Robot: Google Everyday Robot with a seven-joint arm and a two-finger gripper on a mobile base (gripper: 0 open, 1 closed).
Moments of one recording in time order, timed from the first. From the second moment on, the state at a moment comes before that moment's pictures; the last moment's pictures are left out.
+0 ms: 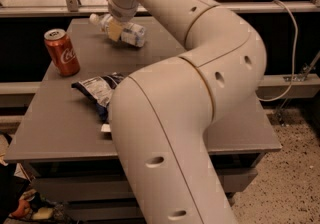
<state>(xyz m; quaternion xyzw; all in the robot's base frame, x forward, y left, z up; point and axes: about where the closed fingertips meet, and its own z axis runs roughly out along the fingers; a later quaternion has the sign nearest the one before) 0.822 0.112 0.868 -0.53 0.80 -0.02 0.28</state>
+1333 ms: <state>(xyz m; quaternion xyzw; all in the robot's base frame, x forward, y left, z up) 0.827 0.146 0.849 -0.56 0.78 0.03 0.29</state>
